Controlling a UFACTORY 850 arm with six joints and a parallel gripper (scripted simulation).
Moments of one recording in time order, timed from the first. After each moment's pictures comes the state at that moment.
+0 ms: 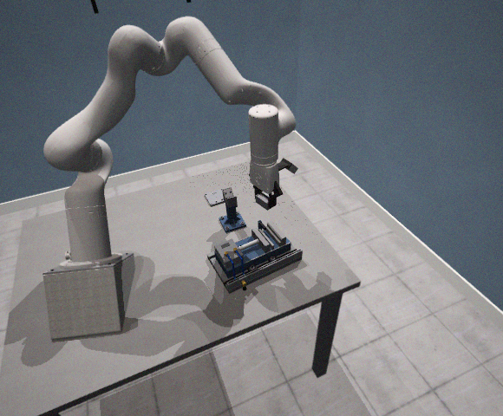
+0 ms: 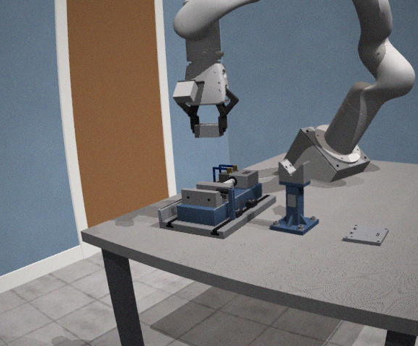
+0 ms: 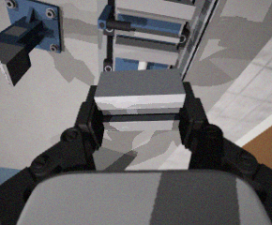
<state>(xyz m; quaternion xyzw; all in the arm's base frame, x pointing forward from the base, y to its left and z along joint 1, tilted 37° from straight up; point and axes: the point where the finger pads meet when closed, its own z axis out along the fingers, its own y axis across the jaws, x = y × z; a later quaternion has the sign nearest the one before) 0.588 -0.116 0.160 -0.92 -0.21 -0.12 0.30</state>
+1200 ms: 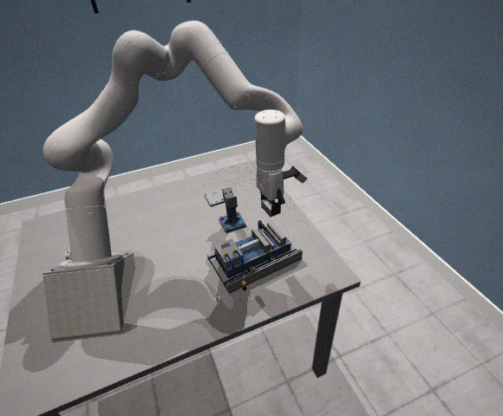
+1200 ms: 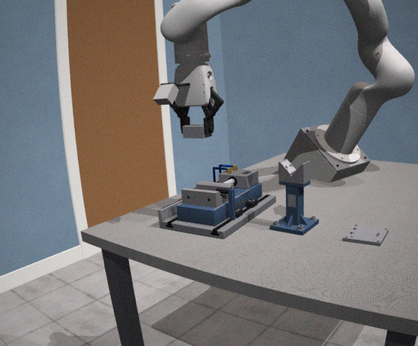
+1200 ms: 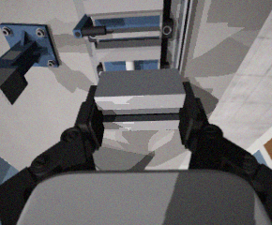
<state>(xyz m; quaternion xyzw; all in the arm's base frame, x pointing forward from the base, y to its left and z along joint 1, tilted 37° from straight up) 0.597 -0.142 0.138 -0.94 -0.12 -0.09 0.31</state>
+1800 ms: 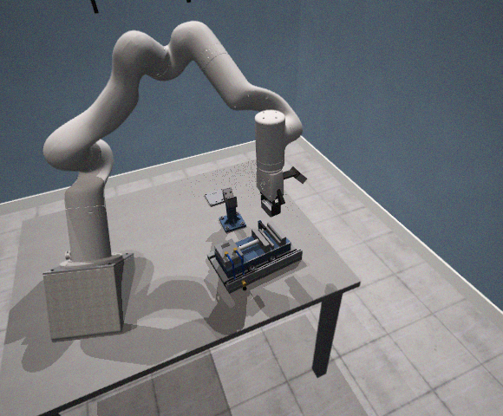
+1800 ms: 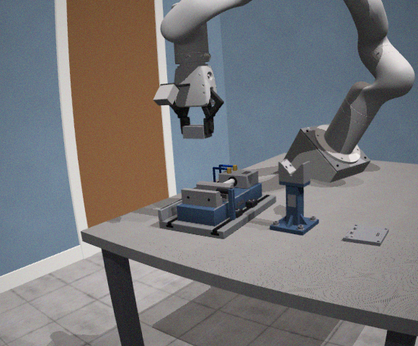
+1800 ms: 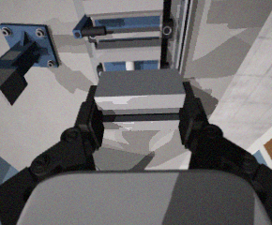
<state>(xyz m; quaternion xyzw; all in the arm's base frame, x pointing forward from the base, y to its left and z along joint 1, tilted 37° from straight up) 0.597 -0.141 0.137 -0.94 -0.12 -0.09 0.31</state>
